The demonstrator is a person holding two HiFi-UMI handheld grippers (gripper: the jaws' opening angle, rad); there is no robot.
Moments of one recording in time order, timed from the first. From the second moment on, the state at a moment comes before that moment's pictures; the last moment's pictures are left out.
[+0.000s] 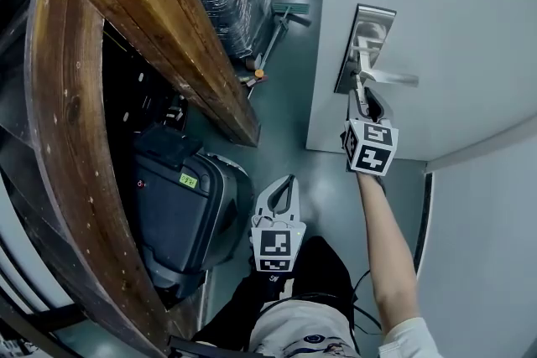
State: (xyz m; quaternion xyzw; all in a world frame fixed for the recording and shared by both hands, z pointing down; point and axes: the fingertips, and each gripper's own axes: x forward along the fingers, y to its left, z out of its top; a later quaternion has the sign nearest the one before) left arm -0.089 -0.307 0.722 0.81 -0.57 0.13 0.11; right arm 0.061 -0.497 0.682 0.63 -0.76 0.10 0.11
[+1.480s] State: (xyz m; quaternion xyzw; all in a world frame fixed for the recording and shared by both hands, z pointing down) left arm -0.071 -0.266 0.447 0.83 -0.55 0.05 0.05; right arm 0.094 -0.236 0.430 0.61 -0.79 0.06 0.01
